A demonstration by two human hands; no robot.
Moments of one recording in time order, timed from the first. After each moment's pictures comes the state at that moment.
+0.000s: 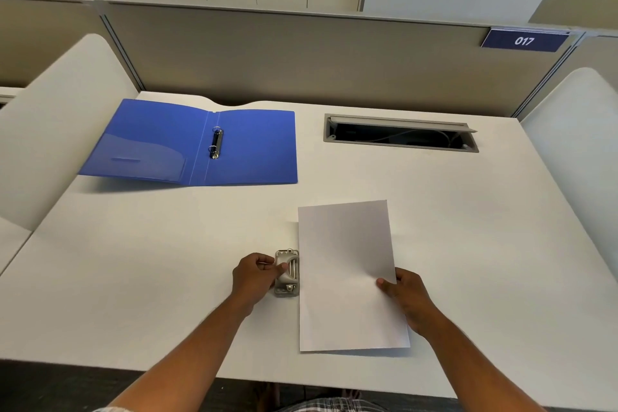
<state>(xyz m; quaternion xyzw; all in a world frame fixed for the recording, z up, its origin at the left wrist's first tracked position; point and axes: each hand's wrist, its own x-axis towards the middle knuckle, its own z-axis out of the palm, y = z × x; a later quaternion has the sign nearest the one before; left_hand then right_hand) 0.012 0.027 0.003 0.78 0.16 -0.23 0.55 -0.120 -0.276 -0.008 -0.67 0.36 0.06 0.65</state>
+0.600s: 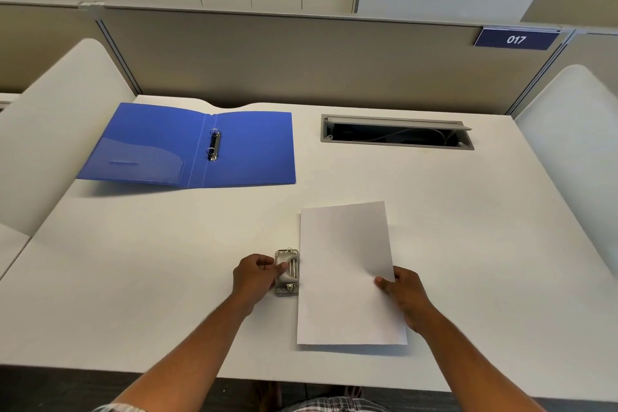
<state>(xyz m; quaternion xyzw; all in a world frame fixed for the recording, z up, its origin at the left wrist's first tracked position) 0.010 0.027 0.009 0.78 0.16 -0.25 0.55 -0.121 -0.269 -0.013 -0.67 0.38 0.04 0.64</state>
